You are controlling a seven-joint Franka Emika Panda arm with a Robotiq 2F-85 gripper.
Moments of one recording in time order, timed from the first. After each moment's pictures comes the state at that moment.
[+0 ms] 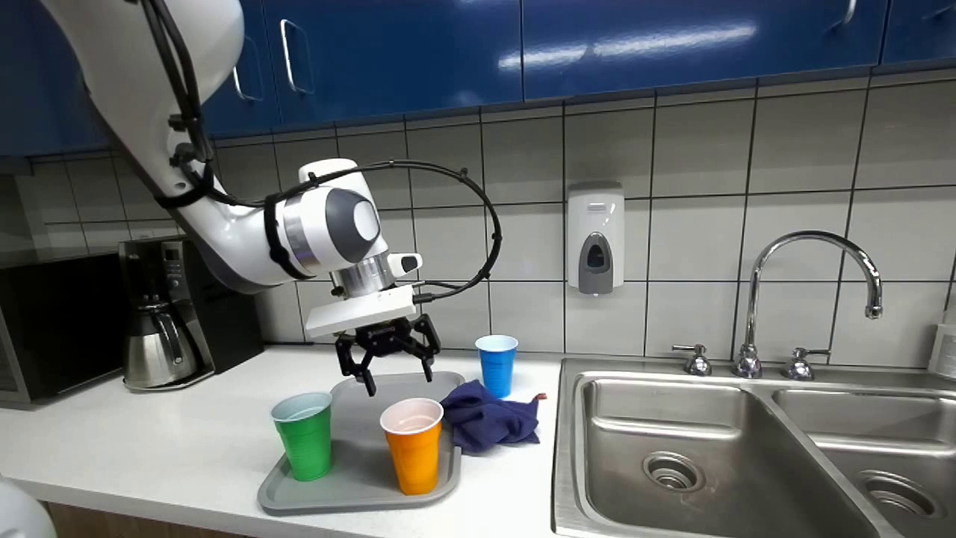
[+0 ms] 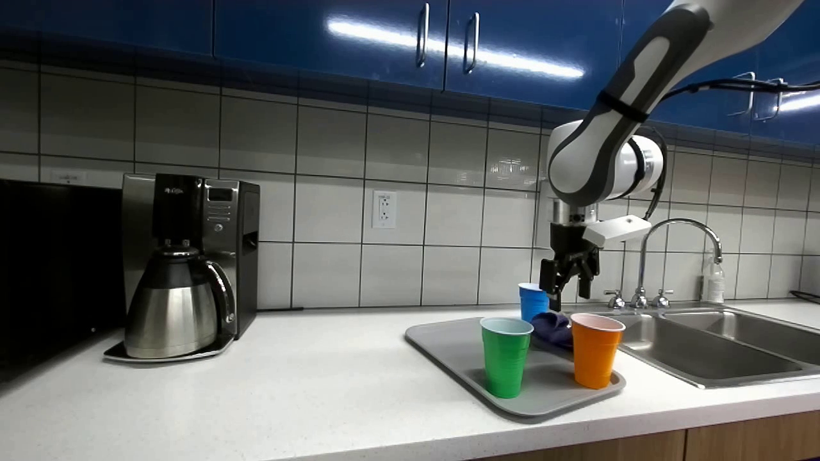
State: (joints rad) arm 0.00 -0.07 -0.04 -2.51 -0.30 2.56 -0.13
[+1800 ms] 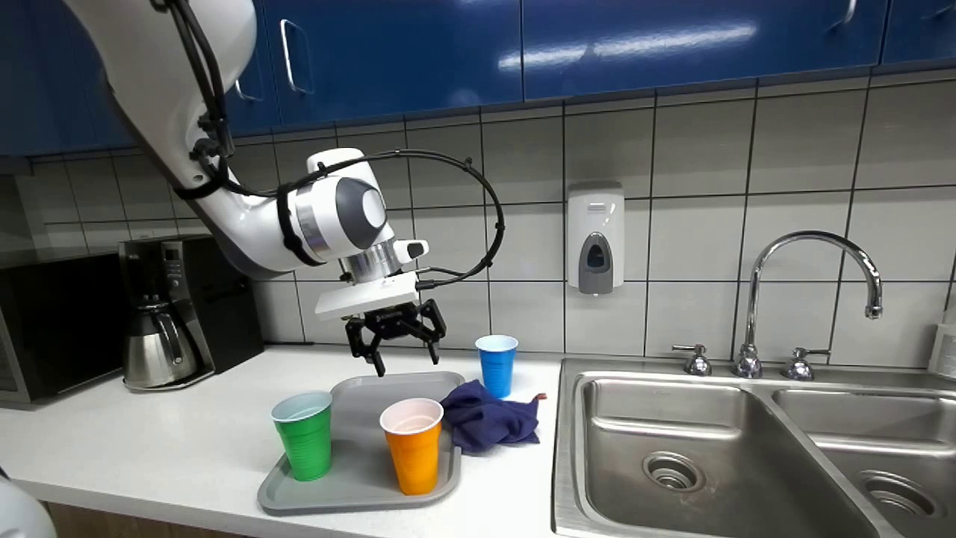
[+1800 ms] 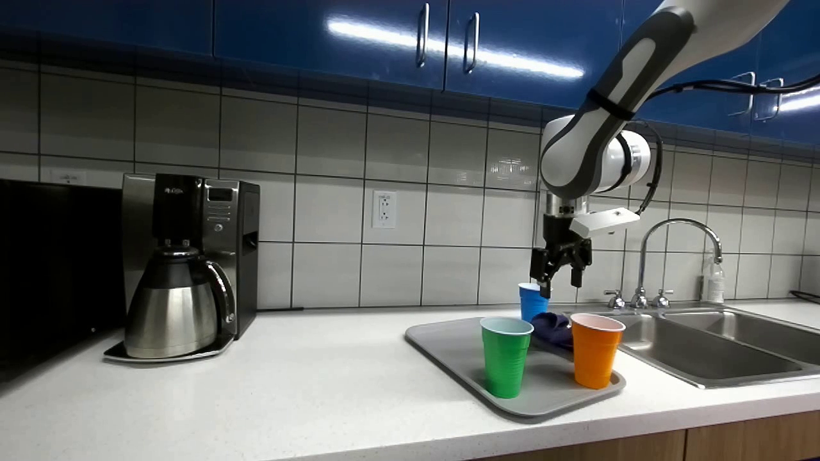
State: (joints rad) arm 0.00 -0.04 -0.04 -2.43 -0.30 2.55 -0.07
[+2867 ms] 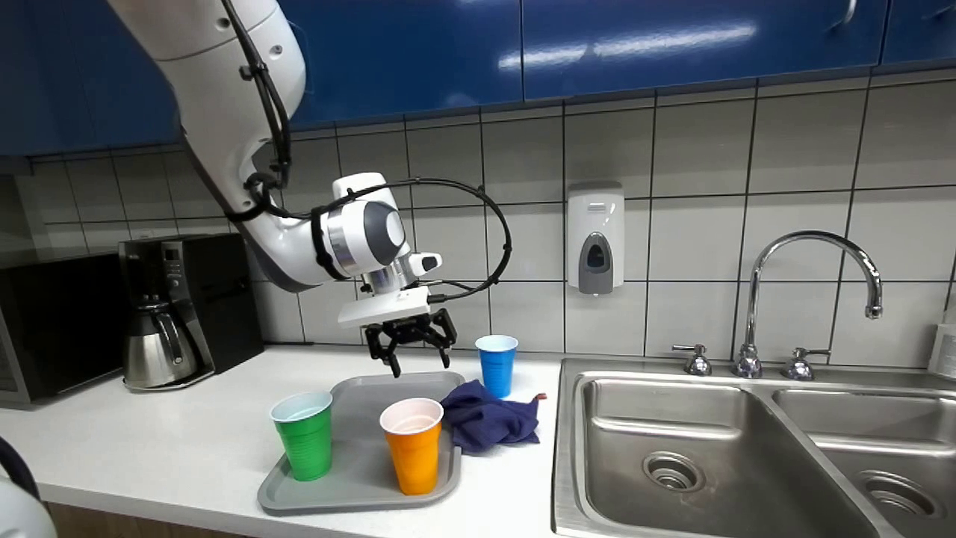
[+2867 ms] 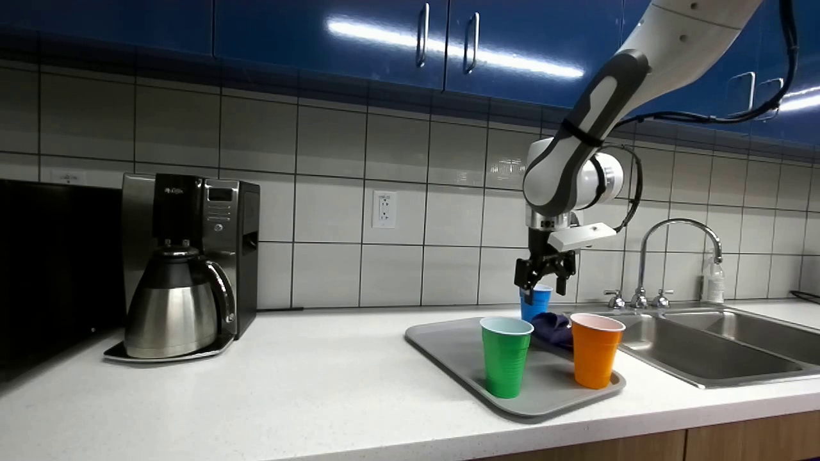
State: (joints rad) arm 0.00 0.15 -0.04 -2.28 -0.30 2.58 0.00
